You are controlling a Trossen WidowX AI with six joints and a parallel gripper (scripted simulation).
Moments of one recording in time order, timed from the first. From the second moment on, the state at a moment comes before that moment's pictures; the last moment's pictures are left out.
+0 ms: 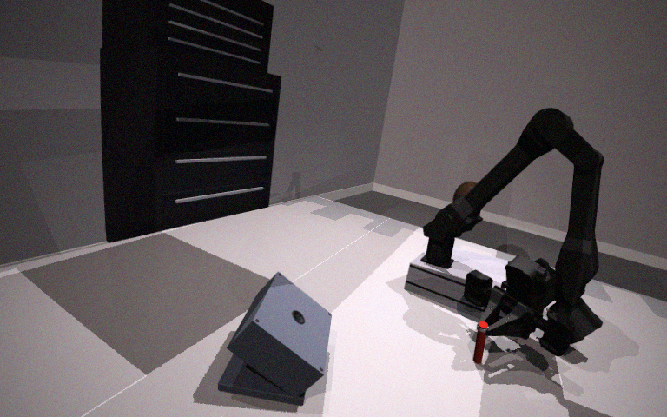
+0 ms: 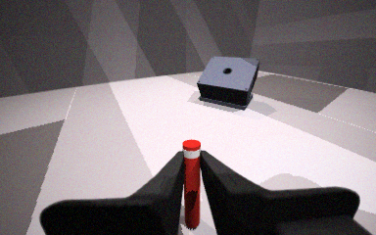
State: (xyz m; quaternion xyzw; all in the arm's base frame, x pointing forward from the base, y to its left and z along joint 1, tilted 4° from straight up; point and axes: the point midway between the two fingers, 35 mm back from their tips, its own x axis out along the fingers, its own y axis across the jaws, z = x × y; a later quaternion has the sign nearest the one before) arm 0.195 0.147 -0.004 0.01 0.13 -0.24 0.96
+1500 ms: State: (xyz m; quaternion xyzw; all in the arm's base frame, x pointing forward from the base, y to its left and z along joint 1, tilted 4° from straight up) arm 0.189 0.150 -0.005 0.00 0.11 -0.23 0.97
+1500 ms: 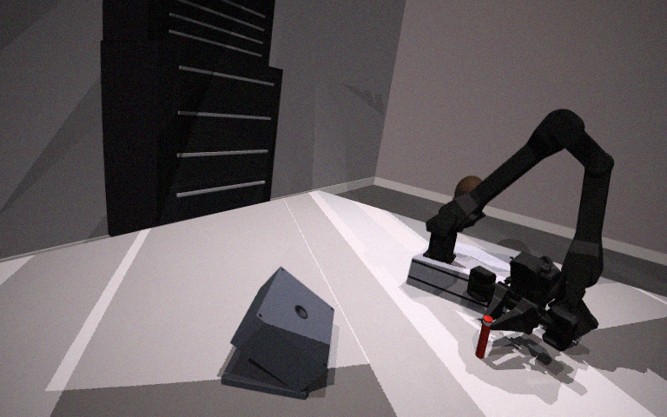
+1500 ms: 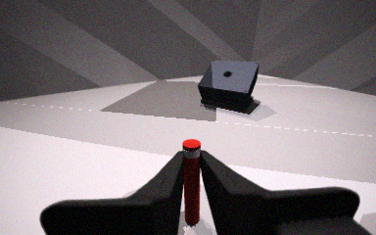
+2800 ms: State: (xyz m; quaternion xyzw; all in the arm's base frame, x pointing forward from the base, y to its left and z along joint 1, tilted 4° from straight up) arm 0.185 0.152 -0.006 0.00 0.10 -0.23 0.97
